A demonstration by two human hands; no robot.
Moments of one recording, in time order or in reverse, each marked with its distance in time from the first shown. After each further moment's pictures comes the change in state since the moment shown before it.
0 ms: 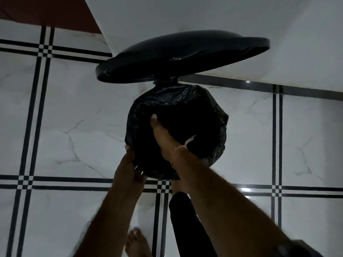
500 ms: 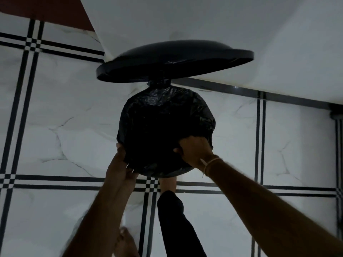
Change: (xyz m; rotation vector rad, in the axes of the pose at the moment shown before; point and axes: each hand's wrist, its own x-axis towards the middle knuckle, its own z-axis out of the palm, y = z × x) left_hand 0.000 -0.006 0.001 -0.007 -0.055 0.033; right_hand -0.032 0.003 -0.127 -1.836 0.151 -0.395
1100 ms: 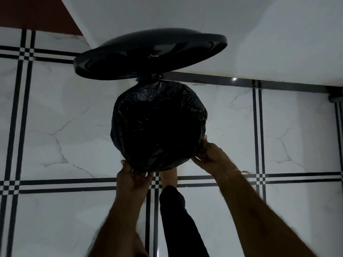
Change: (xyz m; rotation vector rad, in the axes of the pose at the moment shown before) left_hand -0.015 -0.053 -0.004 -0.351 0.033 -0.090; right_hand -0.049 0.029 0.042 2.362 0.055 0.859
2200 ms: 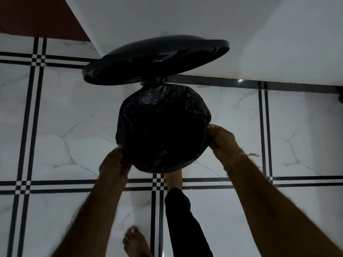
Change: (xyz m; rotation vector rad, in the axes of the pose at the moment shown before) left_hand 0.023 0.065 0.008 0.363 0.088 0.172; right_hand 0.020 -0.037 0.005 -0.227 0.059 -0.313
